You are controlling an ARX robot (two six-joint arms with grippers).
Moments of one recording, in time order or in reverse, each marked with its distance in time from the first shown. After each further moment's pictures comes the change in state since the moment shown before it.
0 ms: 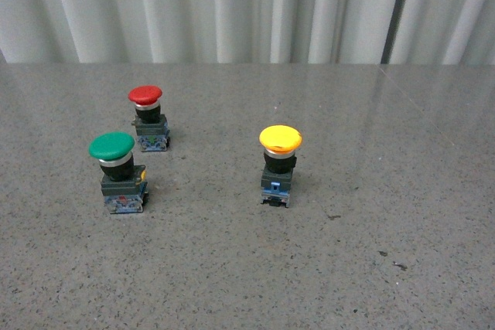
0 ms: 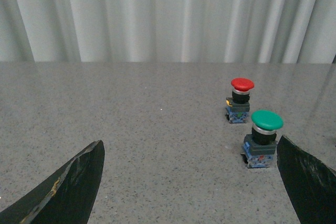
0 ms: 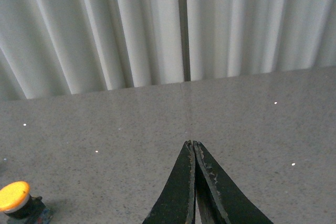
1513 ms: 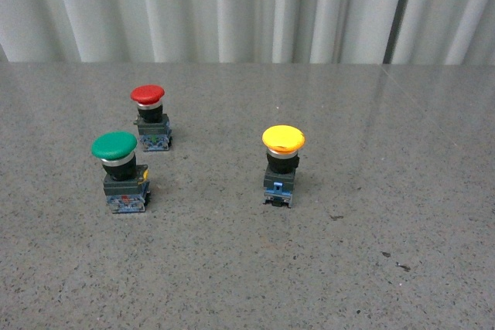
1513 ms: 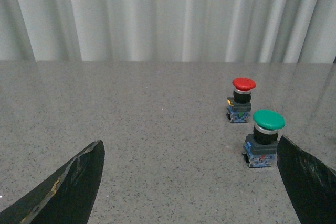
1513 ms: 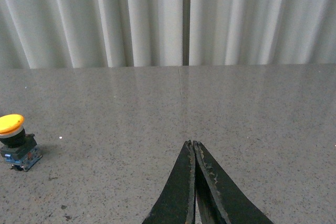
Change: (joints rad) left arm 0.000 0.000 0.000 0.000 0.000 0.000; right arm -0.209 -0.533 -0.284 -0.223 -0.233 -0.079
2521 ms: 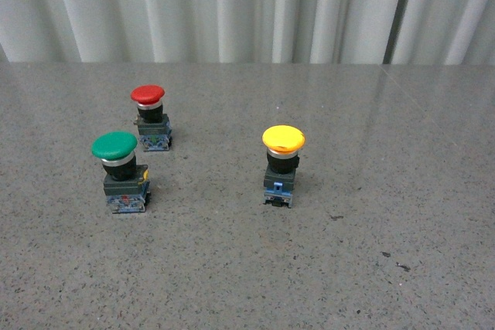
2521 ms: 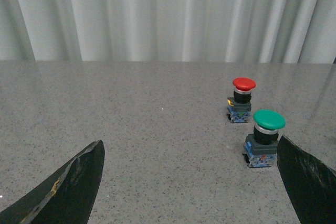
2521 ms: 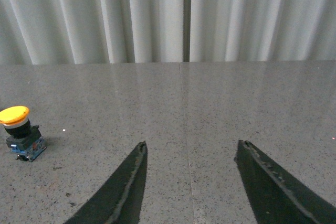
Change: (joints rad) left arm 0.000 0.000 0.000 0.000 0.000 0.000; right arm 0.000 -0.198 0.001 -0.208 -0.002 0.000
